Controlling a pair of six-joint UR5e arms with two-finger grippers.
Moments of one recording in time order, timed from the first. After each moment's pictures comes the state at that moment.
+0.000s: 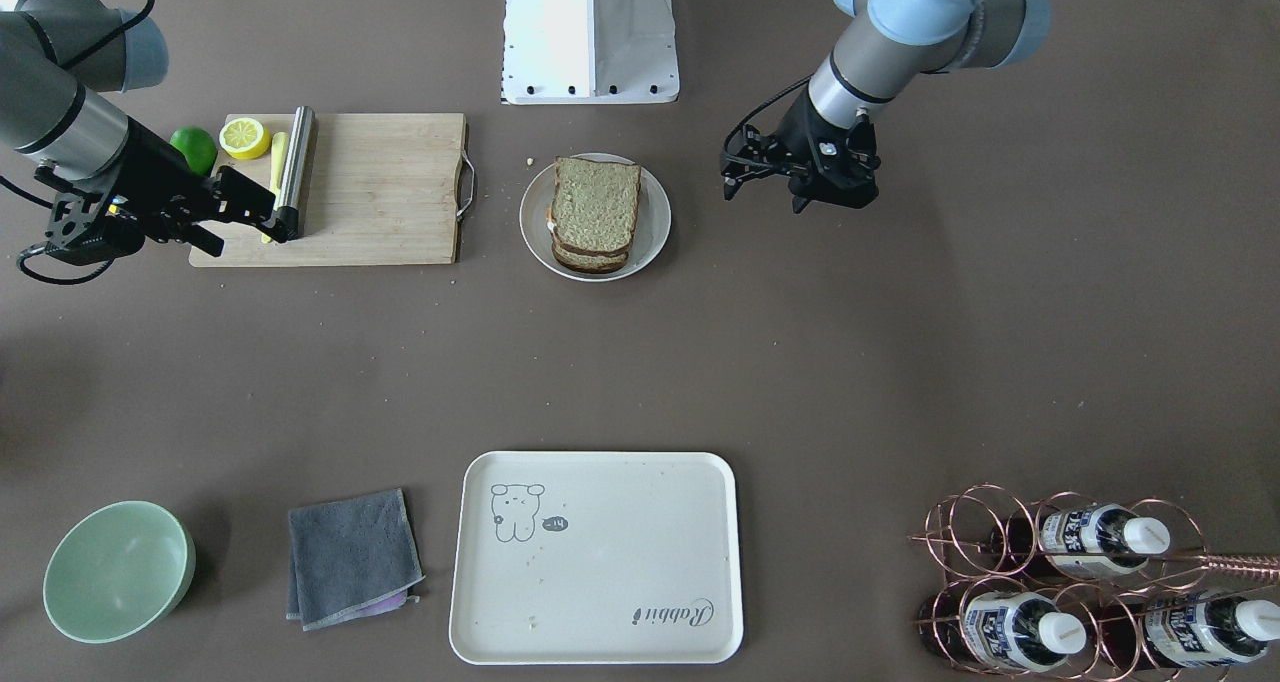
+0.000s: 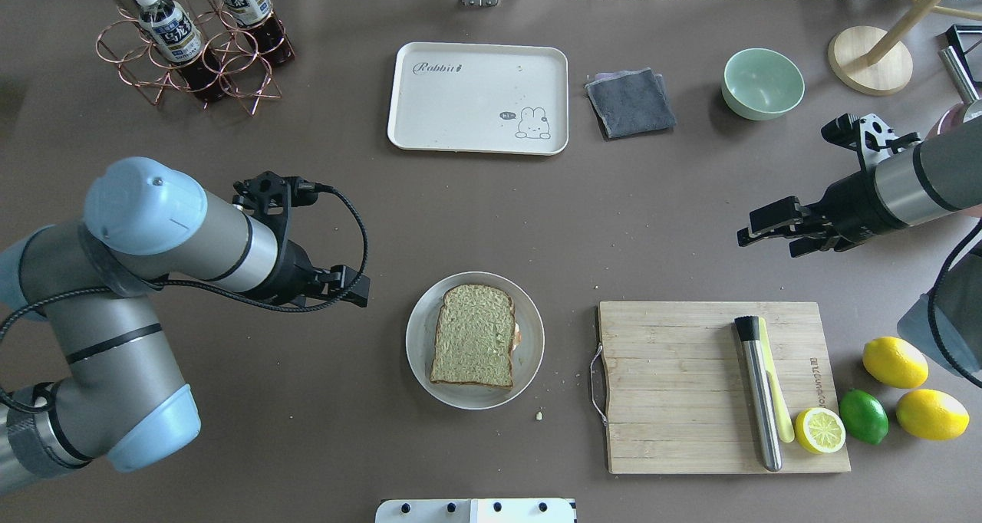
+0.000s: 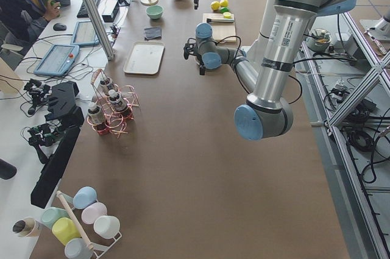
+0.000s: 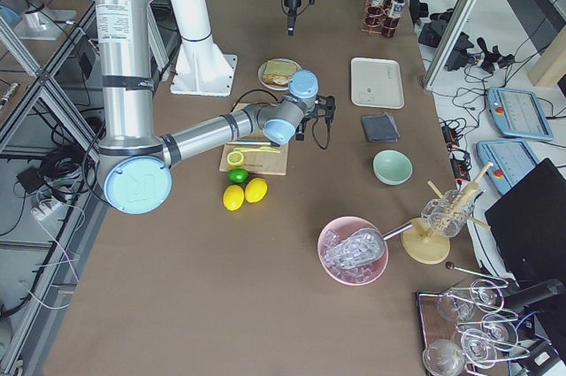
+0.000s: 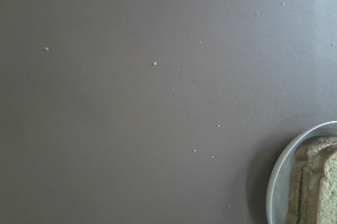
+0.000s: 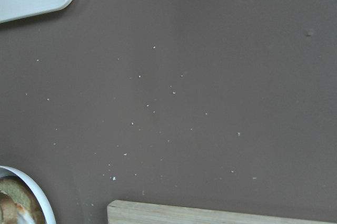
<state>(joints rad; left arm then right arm) -0.53 -1.93 -1.89 -1.89 -2.00 -1.21 0.94 -1.58 1.84 -0.91 2.36 1.09</state>
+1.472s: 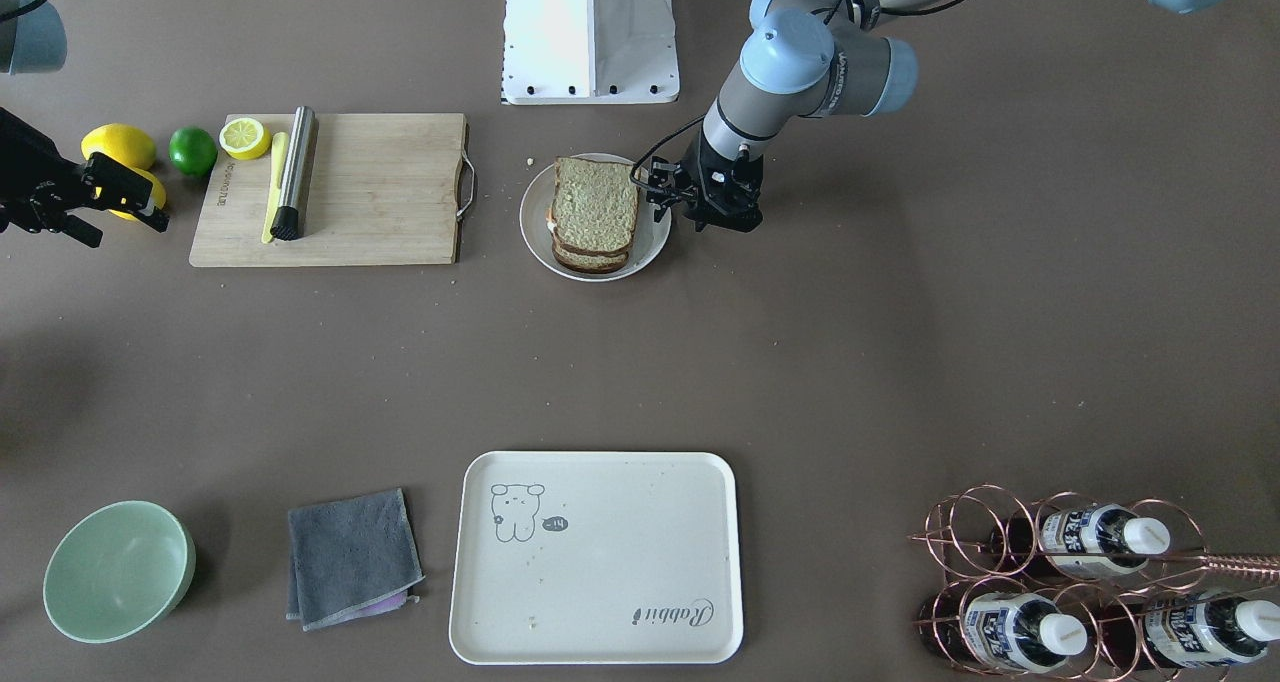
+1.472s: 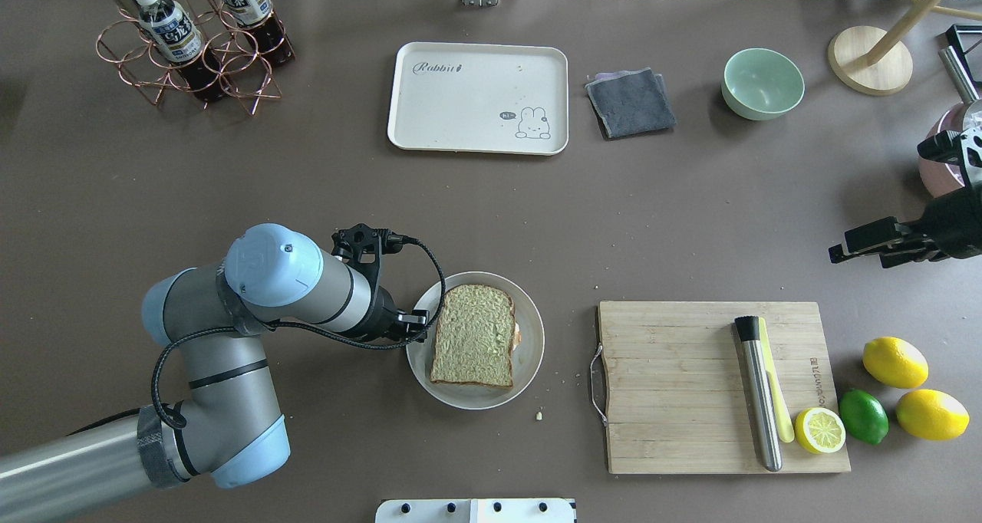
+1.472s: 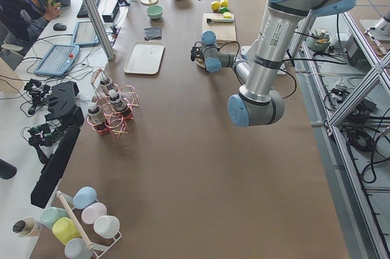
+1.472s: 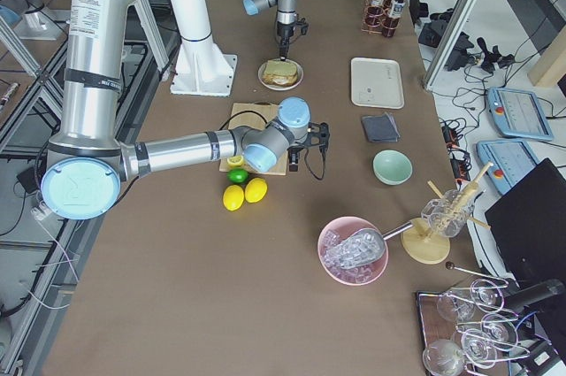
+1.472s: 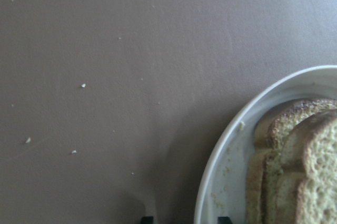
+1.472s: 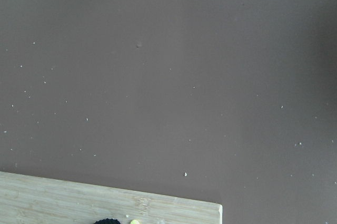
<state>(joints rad) -0.43 -2.05 -1.66 -2.08 -1.96 -1.26 1.03 -1.71 1.84 -0.91 2.39 0.91</state>
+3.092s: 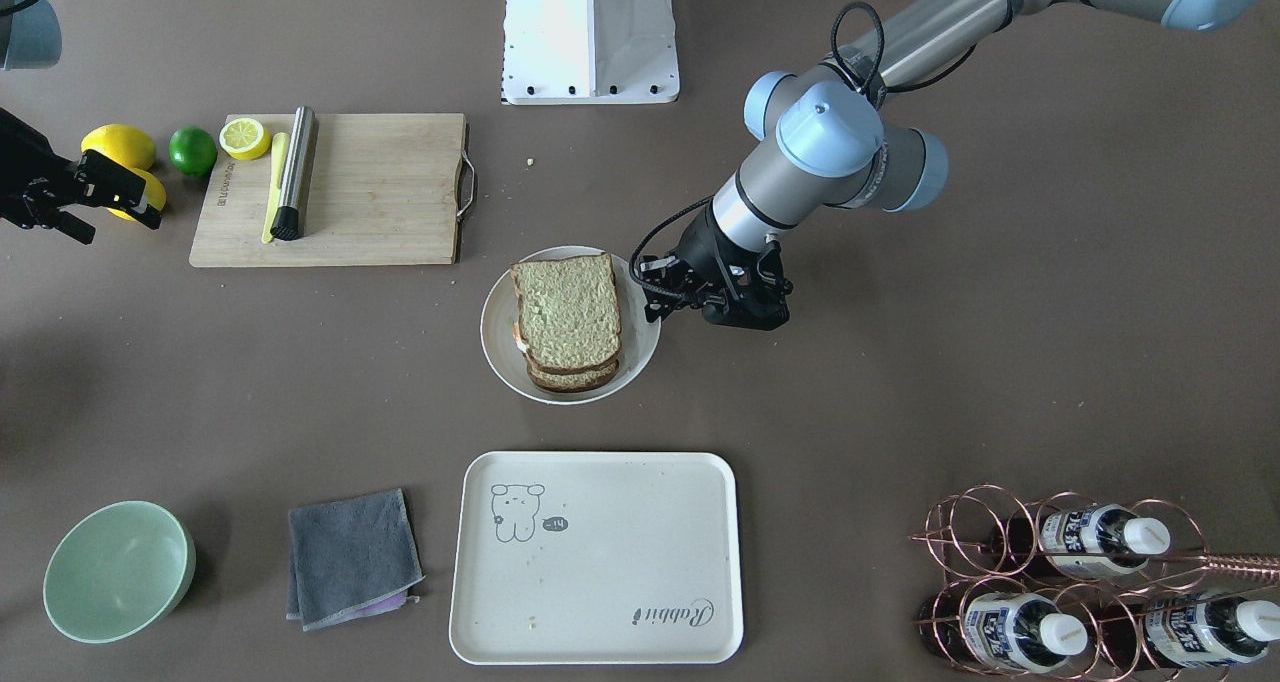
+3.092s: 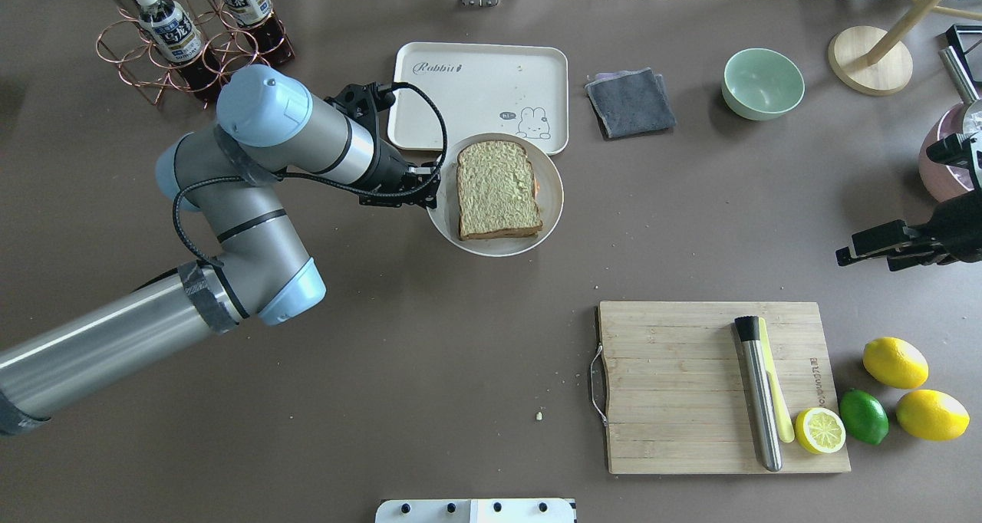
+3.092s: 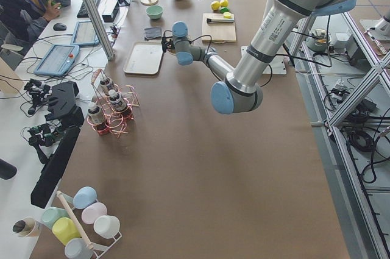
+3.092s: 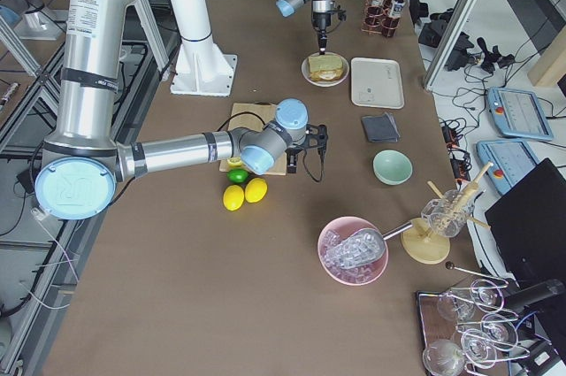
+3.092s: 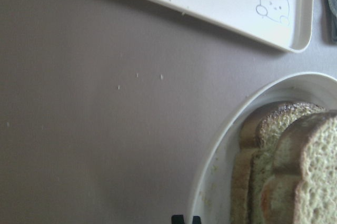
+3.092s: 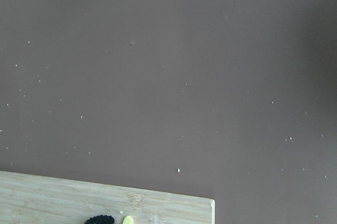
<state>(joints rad) -0.70 -2.28 -1.34 -2.27 -2.11 -1.36 1.03 -1.73 1.85 -0.91 2.39 0.91</state>
